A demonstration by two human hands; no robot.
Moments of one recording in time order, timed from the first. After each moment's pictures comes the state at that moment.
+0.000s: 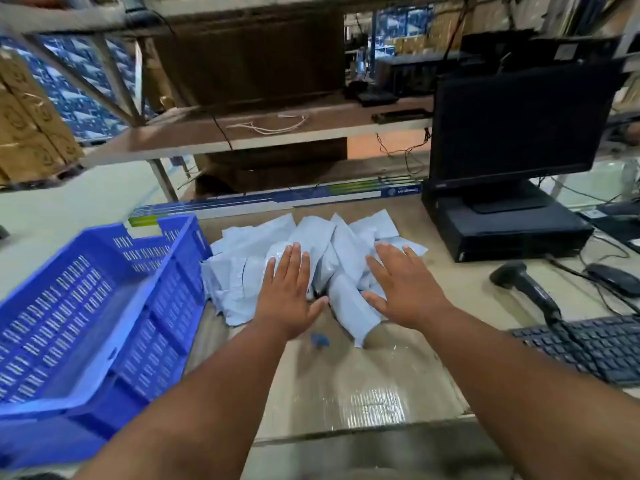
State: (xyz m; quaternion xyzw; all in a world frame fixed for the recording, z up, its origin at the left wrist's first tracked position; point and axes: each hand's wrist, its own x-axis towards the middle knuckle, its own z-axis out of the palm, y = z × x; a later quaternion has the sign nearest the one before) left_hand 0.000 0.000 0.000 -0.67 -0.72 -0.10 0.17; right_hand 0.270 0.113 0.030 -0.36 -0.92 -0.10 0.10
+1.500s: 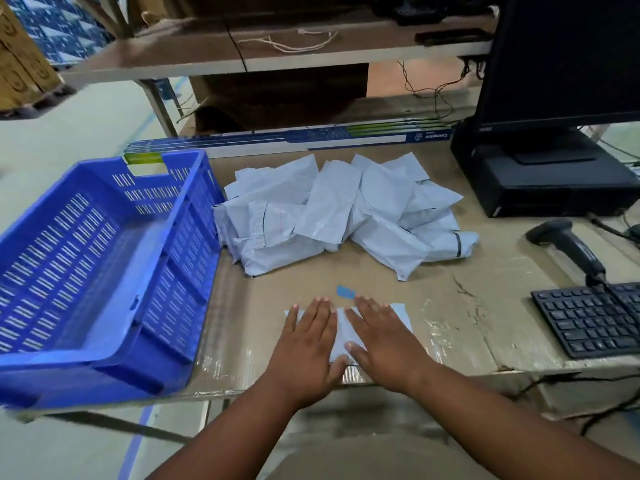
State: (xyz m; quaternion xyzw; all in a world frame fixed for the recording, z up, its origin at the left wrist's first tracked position) left_hand 0.023 -0.146 -0.088 -0.74 -0.67 -0.04 0.01; right_hand 0.218 -0.033 -0.090 -0.34 -0.93 0.12 0.00
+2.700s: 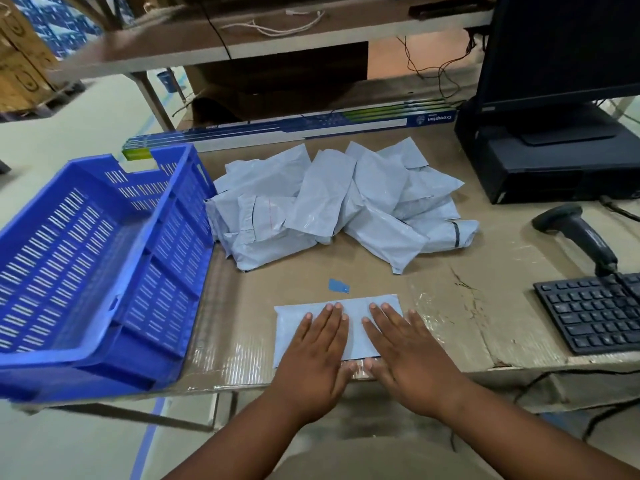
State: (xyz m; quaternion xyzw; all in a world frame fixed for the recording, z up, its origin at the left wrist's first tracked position) left_hand 0.063 -0.153 -0.101 -0.75 -0.66 -0.08 0.01; right_hand 0.284 -0.040 -0.104 -0.32 -0.95 0.06 0.02
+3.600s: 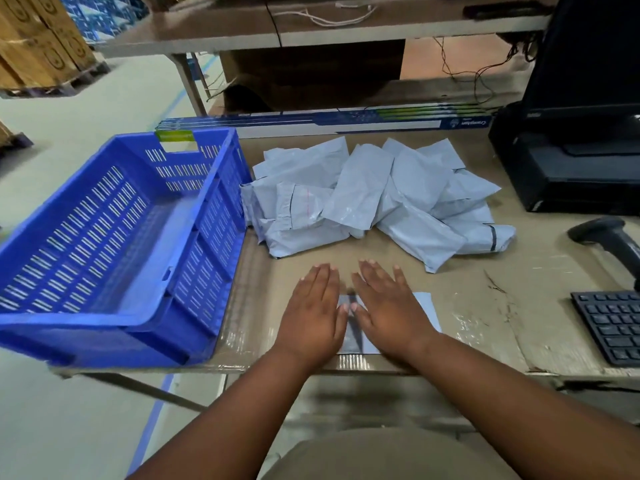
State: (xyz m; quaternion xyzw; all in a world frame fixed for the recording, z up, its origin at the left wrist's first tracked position) left_hand 0.002 -0.134 -0.077 -0.65 -0.75 -0.16 0.00; right_hand 0.171 -0.019 -0.071 -0.32 -0.95 0.08 0.04
